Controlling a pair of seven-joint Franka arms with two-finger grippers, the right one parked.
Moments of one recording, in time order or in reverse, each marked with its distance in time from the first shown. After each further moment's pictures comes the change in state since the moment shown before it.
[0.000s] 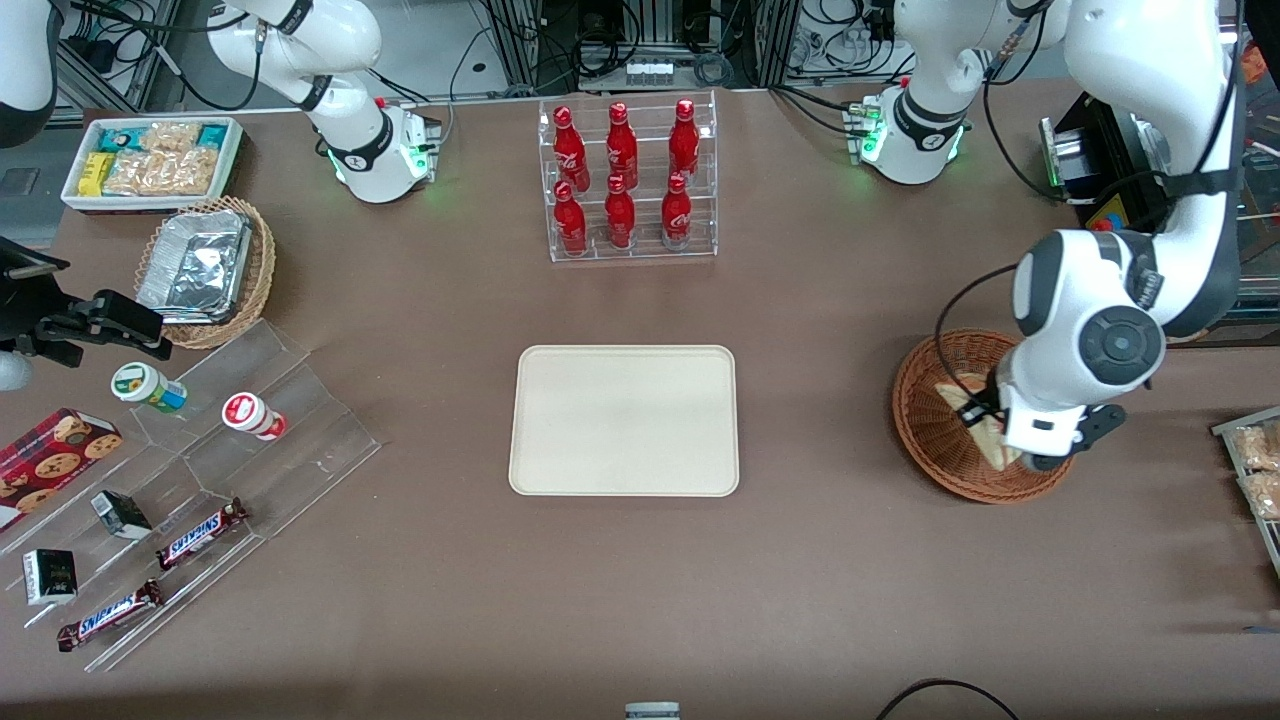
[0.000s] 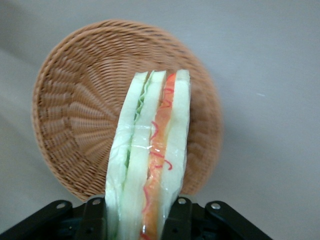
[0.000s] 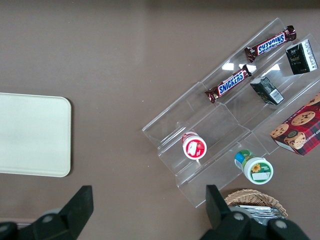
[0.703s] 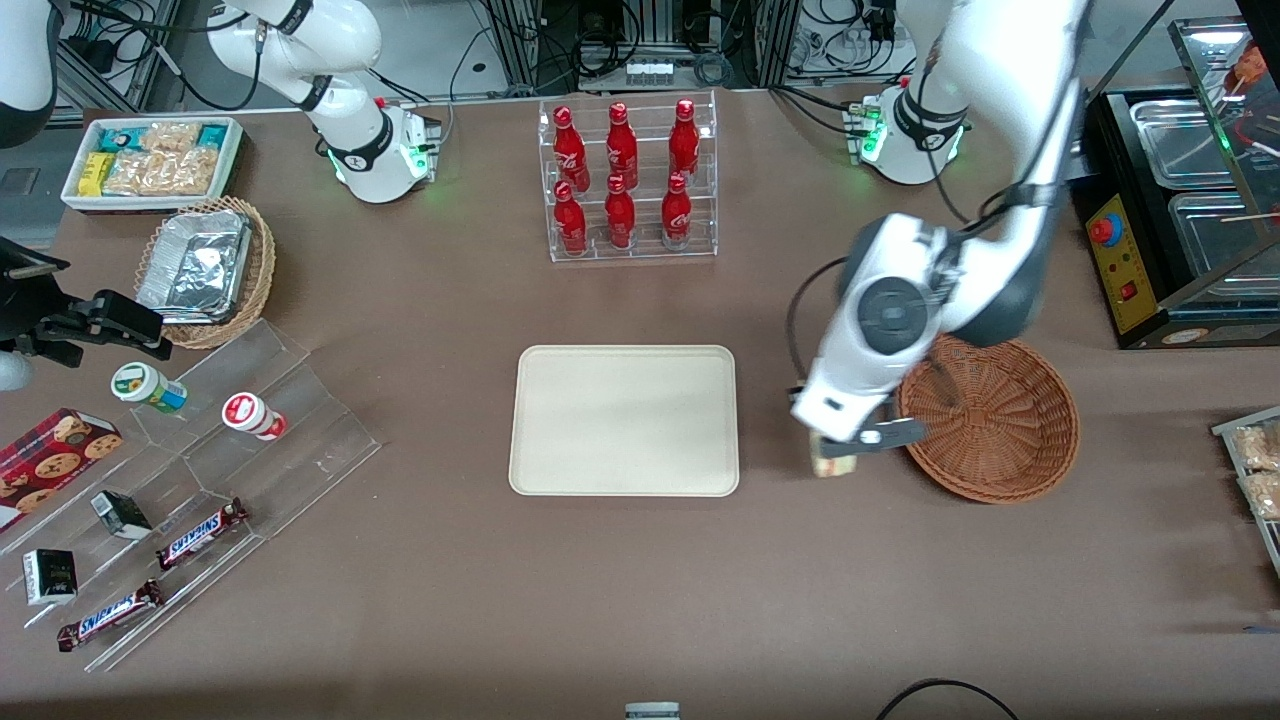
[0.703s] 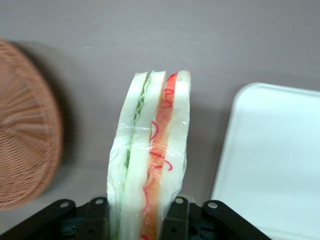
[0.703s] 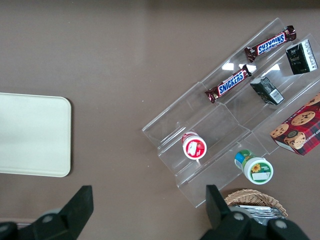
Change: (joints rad) arm -0.299 0.159 -0.023 0.191 -0.071 0.014 0.095
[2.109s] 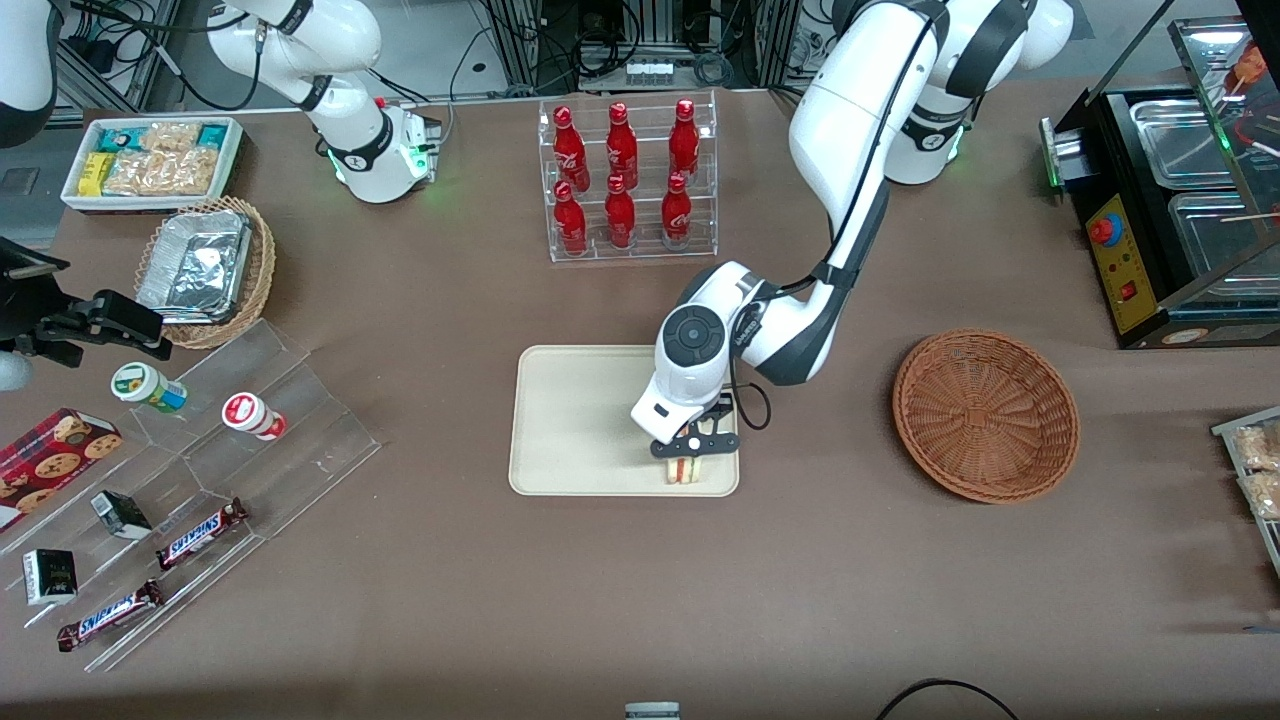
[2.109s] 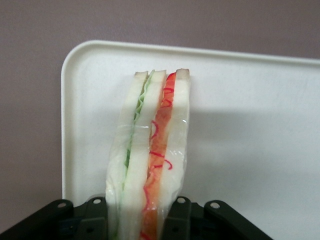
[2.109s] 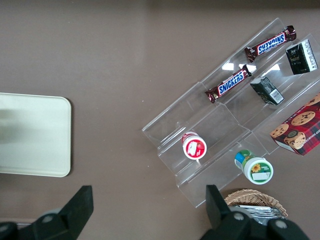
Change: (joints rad) arm -0.194 0.330 -0.002 0.216 -0.068 0.187 -0.126
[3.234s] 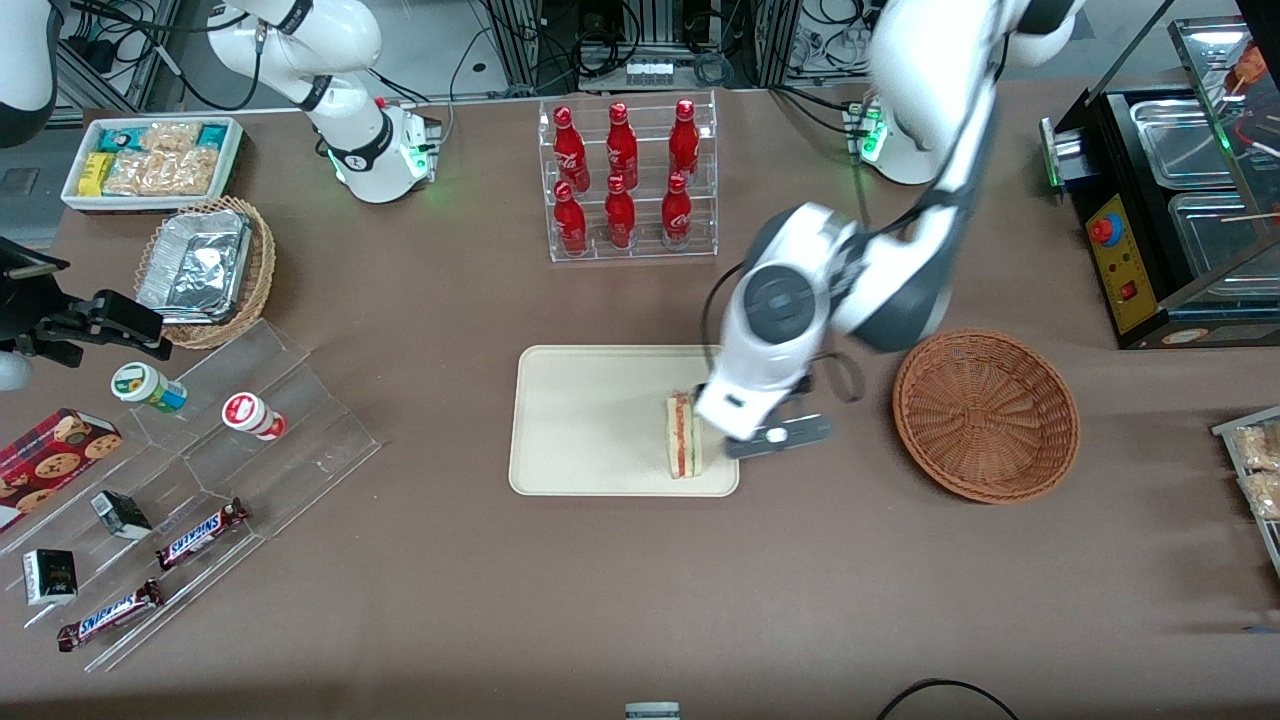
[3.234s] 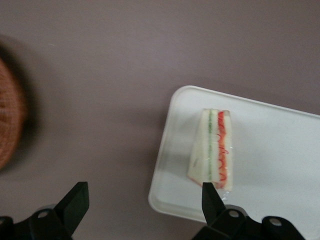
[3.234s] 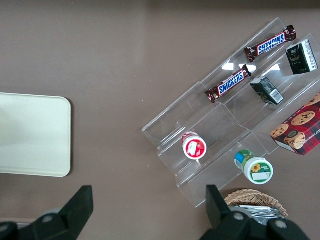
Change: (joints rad) arm 0.114 -0.300 0.065 0.048 0.002 -0.387 -0.001
